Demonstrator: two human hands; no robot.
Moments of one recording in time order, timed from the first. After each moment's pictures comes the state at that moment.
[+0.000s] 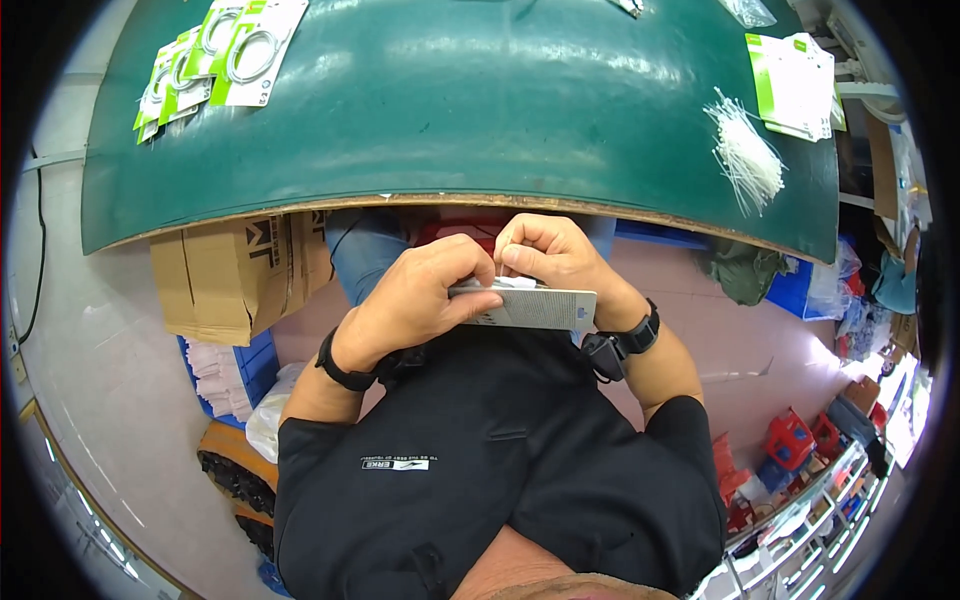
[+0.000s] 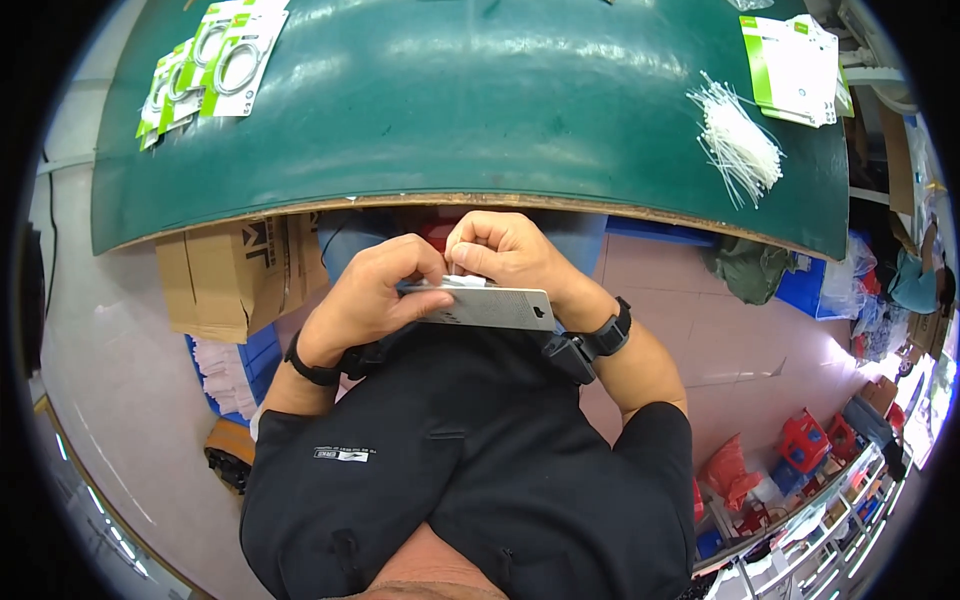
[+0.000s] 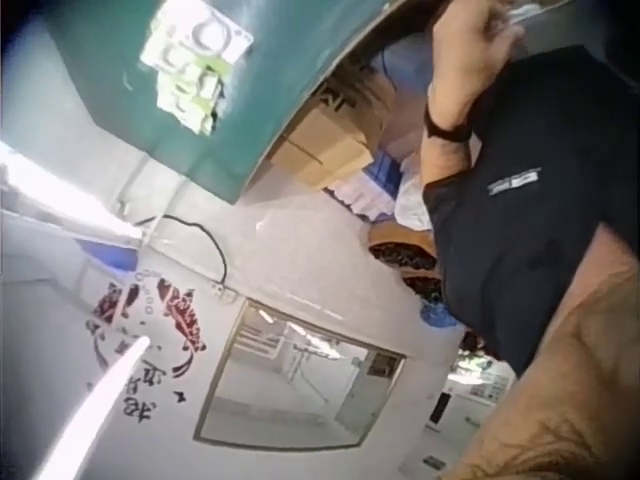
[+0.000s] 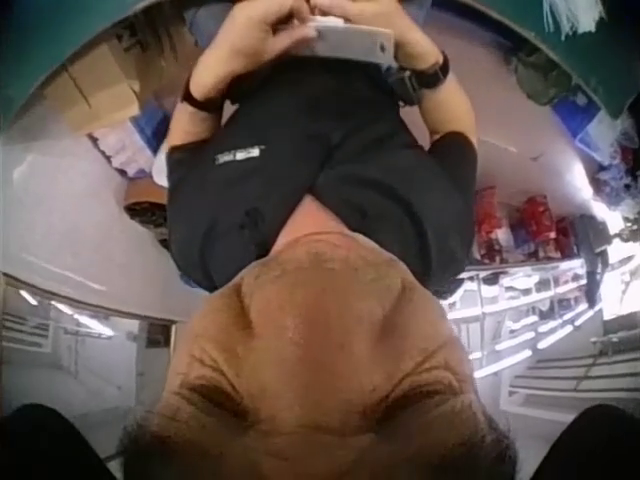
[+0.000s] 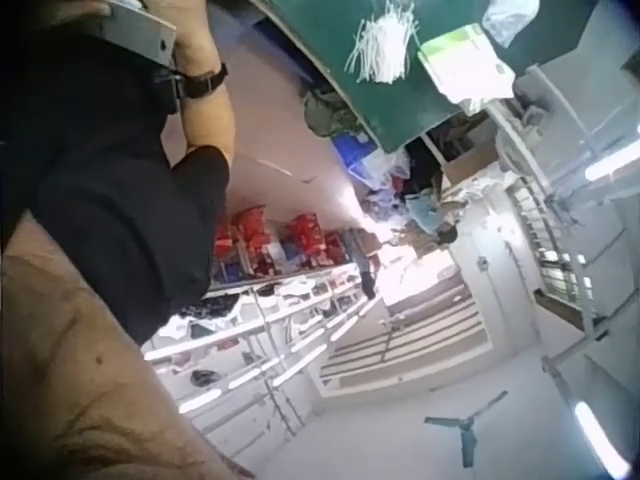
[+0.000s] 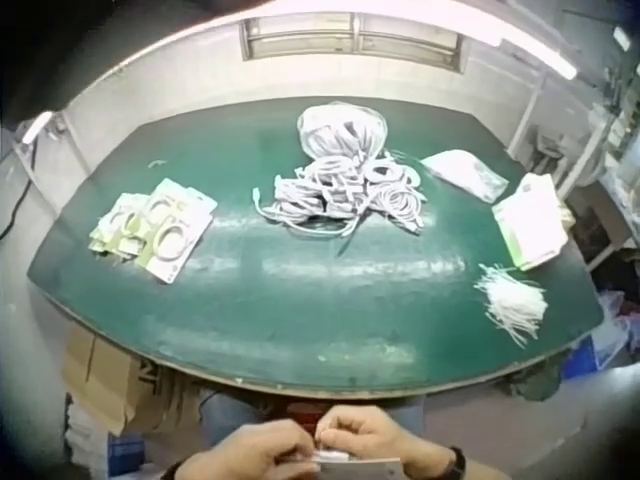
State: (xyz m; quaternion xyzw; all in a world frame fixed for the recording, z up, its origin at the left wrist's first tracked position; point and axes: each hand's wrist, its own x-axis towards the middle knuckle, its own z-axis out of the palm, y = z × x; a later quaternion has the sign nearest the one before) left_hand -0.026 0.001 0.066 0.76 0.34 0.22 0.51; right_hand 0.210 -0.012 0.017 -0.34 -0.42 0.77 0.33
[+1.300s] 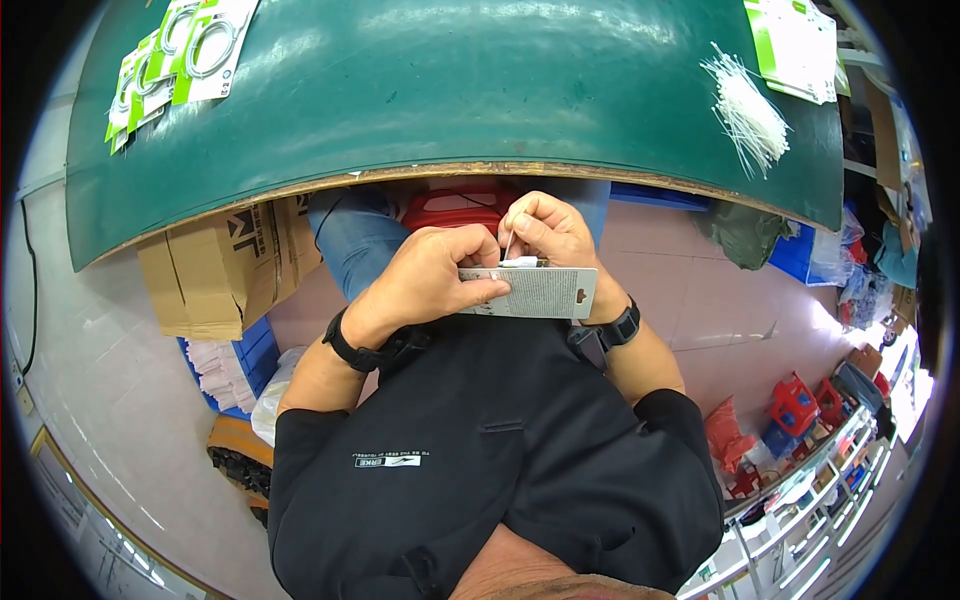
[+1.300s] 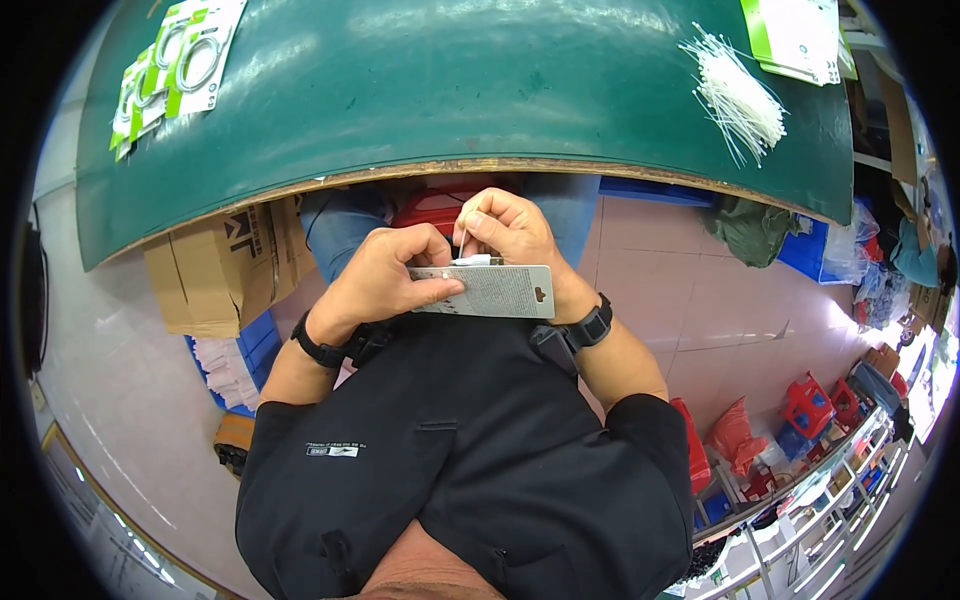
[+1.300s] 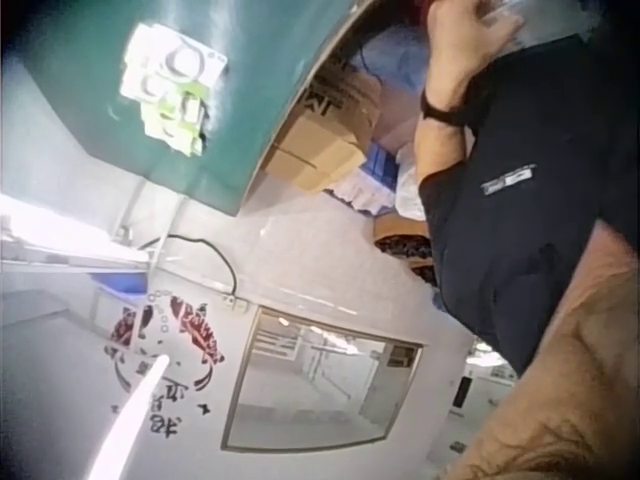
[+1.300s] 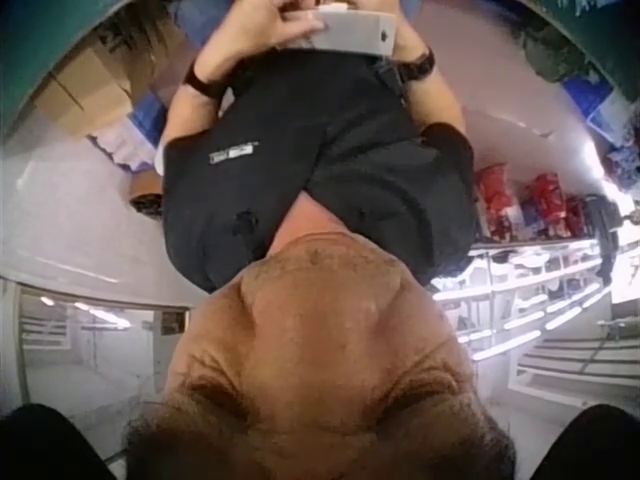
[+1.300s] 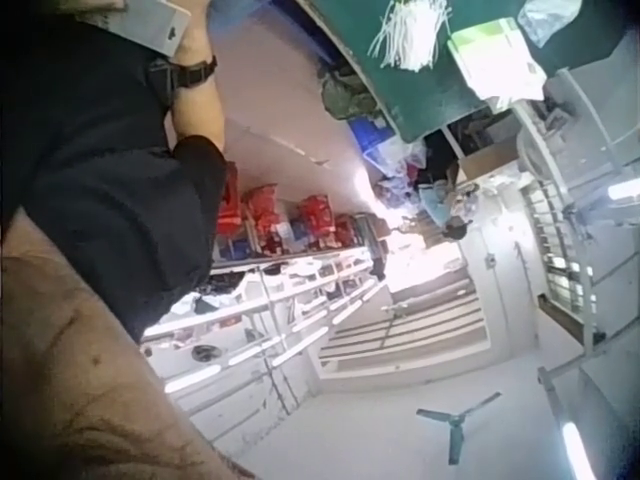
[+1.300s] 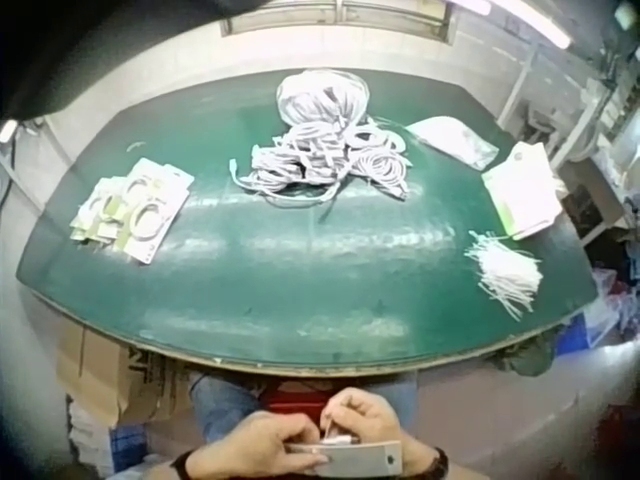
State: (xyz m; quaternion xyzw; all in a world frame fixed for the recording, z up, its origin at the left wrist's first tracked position) left_hand -0.007 -0.012 0.027 0.68 0.37 0.14 0.62; right_hand 0.214 -0.055 -0.027 -0.38 -0.25 0.77 0.45
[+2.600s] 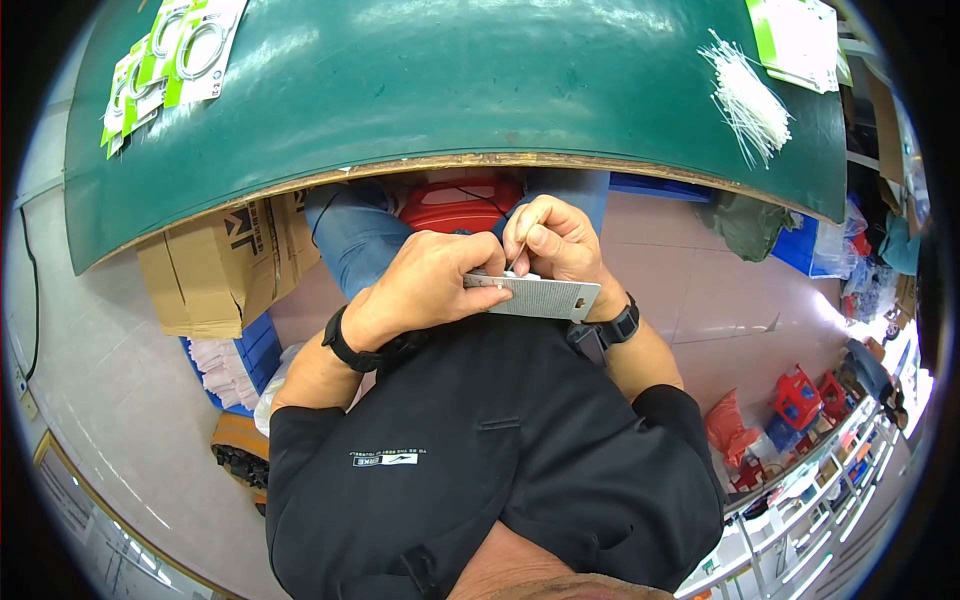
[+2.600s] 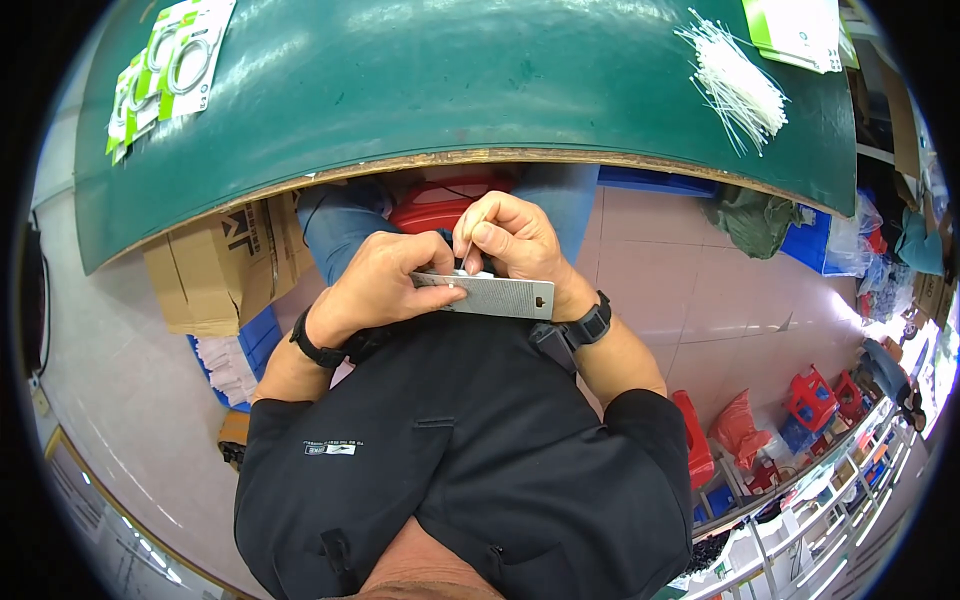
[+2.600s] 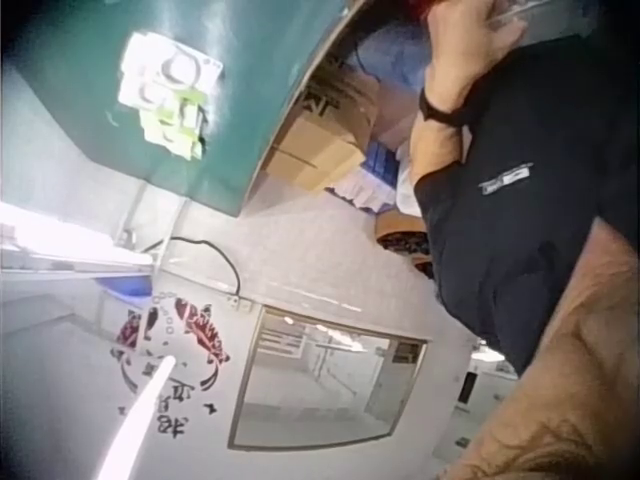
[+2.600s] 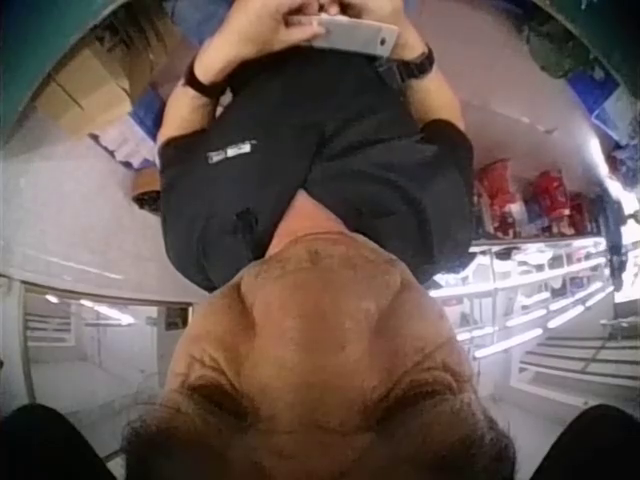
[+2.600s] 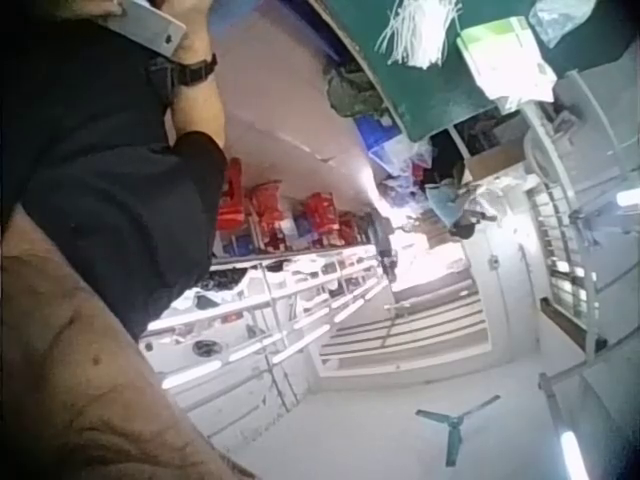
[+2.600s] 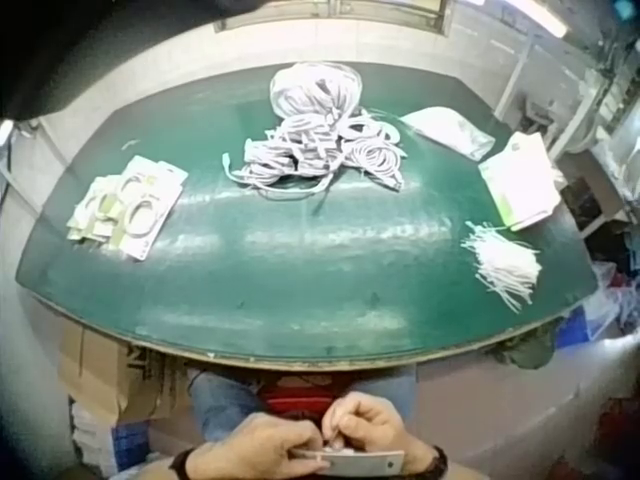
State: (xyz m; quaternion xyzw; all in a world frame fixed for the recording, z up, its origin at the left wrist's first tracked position) left_hand 0.001 -0.016 0.032 0.78 0.31 0.15 0.53; right_hand 0.217 -0.069 -0.031 -0.24 -0.26 0.77 0.54
